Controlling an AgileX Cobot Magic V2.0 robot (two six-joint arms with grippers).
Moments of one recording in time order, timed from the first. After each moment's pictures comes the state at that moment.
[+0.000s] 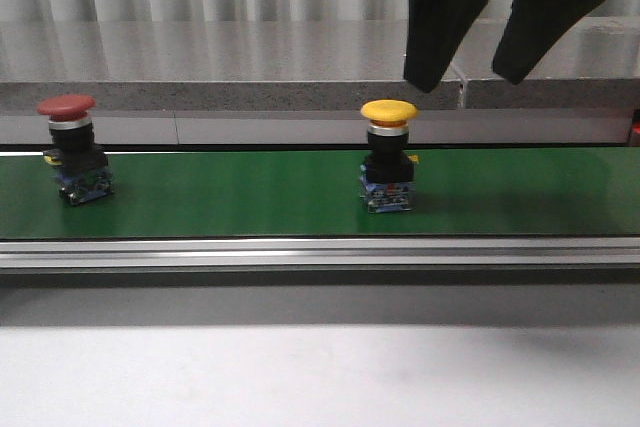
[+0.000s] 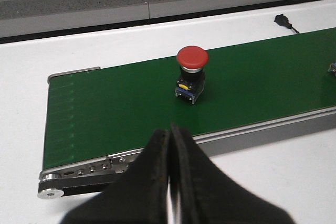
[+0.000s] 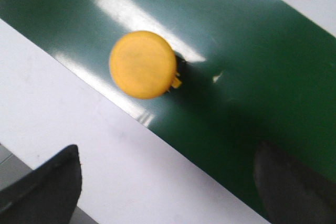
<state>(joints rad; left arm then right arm) -0.13 0.47 -0.63 -0.21 0.74 0.17 0.40 1.63 -1.42 0.20 1.10 -0.18</state>
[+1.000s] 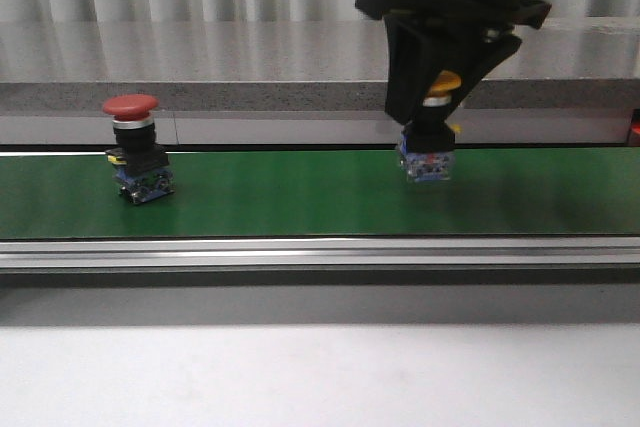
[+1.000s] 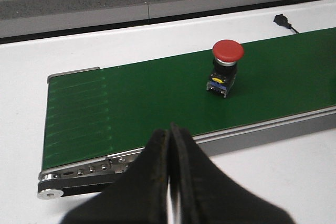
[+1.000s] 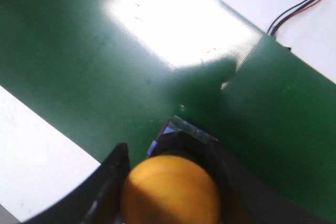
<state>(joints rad) -0.13 0.47 -0.63 -0.21 0.74 0.17 0.40 1.73 -1.45 0.22 0.98 -0.19</state>
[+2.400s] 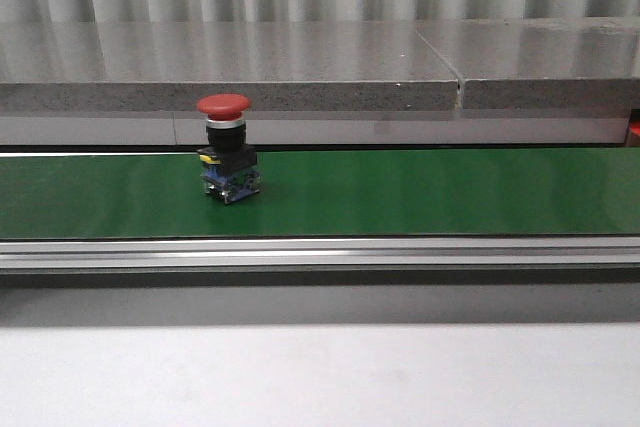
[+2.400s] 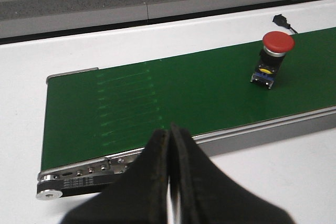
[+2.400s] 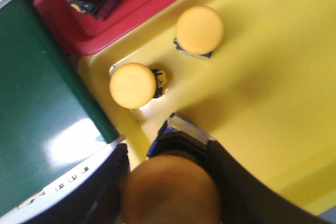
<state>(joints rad) -0.13 0.47 -0.63 -0.21 0.74 0.17 -0.67 1.39 -1.14 0.13 1.01 0.02</state>
